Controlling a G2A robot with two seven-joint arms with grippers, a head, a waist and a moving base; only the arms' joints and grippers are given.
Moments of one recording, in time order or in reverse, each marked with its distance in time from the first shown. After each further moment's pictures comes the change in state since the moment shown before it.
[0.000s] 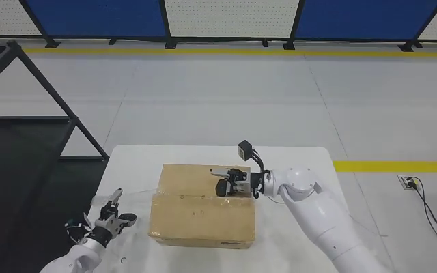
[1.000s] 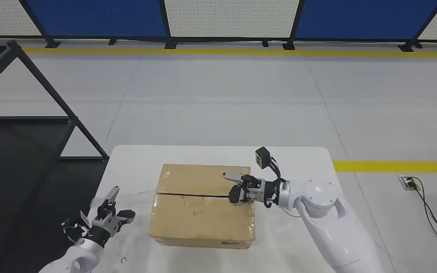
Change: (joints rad) left arm 0.032 -0.009 -0.029 -0.053 -0.001 -0.033 0.006; right arm -0.253 0.098 0.194 -0.418 -0.153 0.303 -0.092
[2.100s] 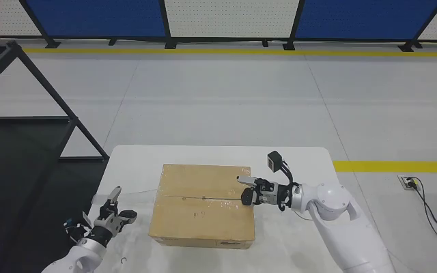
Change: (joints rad) left arm -0.009 -0.011 0.010 0.010 0.013 0.007 0.006; right arm -0.028 0.039 0.059 0.037 -0.010 -0.054 0.072
